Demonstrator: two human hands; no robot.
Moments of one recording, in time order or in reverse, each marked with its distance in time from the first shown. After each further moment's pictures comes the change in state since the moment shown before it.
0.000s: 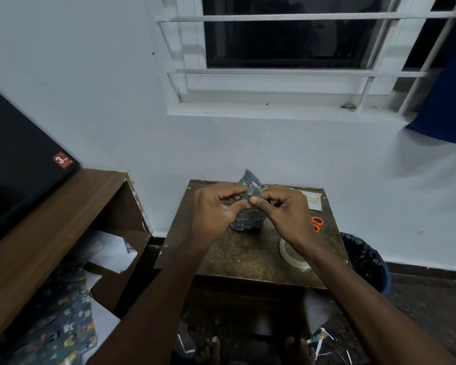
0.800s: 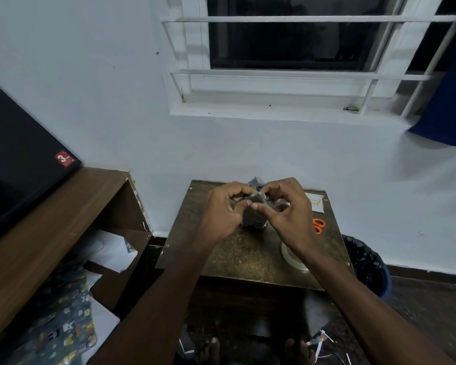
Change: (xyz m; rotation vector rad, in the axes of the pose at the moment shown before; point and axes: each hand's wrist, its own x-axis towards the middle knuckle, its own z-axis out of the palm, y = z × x) left_hand 0.003 -0.002 0.011 -0.037 -0.121 -0.115; right_hand -0.005 0.006 0.004 -0.074 0.151 -0.105
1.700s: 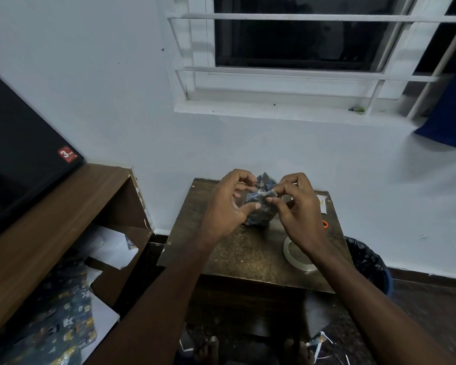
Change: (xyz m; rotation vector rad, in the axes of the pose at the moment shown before) left_hand 0.003 -0.003 0.000 -0.120 -0.050 -0.076; right_hand 0.006 0.007 -0.009 -0.173 -0.009 -0.077
